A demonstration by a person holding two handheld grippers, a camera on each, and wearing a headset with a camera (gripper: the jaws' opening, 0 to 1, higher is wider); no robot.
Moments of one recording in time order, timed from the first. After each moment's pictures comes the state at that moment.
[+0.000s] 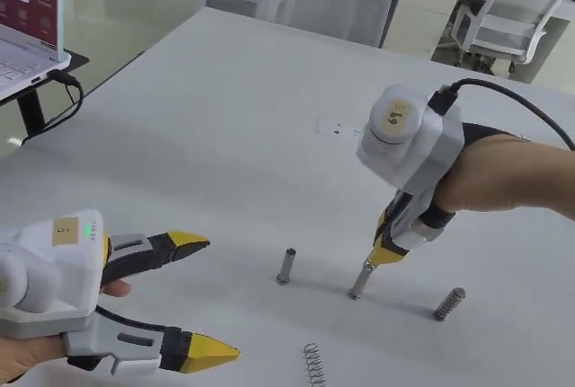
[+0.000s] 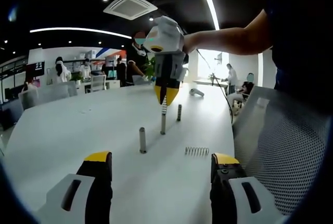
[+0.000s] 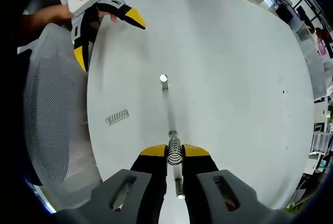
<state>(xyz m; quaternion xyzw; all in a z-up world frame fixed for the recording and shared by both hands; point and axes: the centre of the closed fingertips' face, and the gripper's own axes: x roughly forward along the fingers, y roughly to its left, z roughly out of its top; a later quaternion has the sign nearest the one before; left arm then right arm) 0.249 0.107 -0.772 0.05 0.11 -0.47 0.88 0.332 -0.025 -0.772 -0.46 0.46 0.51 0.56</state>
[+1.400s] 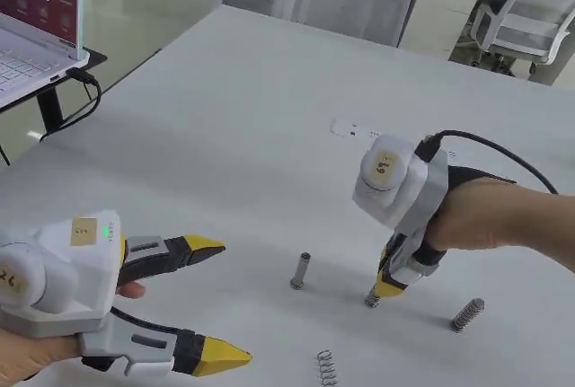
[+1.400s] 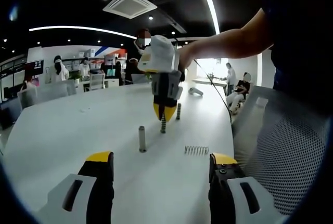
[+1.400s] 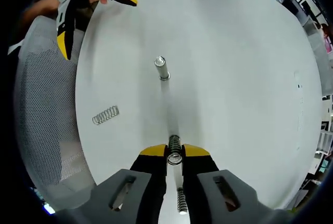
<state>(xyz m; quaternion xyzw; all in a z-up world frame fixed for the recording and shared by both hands) 0.253 0.109 -0.773 0.05 0.12 -0.47 0.87 0.336 -0.027 -0.824 -0.46 0.49 0.51 0.54</state>
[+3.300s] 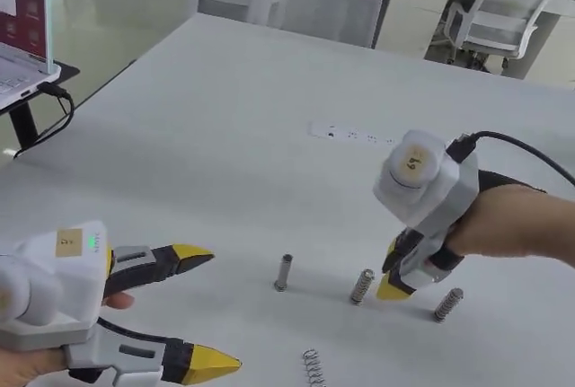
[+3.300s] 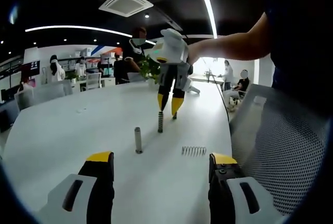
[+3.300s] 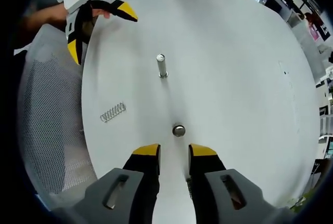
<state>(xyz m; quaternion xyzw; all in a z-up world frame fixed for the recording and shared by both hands) 0.252 0.103 -0.775 0.06 0.12 -0.48 0.87 0.325 -0.049 -0.801 -0.41 0.46 0.50 0.61</state>
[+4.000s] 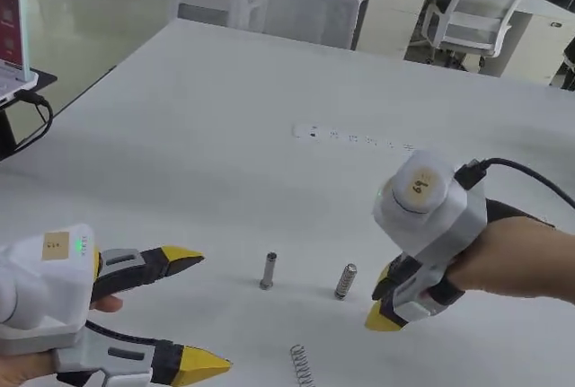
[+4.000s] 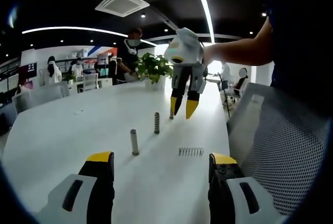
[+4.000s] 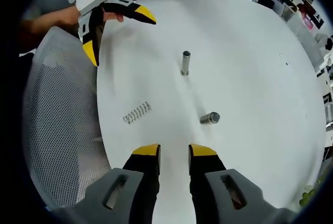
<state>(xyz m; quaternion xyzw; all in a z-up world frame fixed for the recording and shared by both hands) 0.248 0.096 -0.772 0.07 0.12 -0.49 0.86 0.275 -0.048 -0.802 -0.36 0.46 0.51 0.63</state>
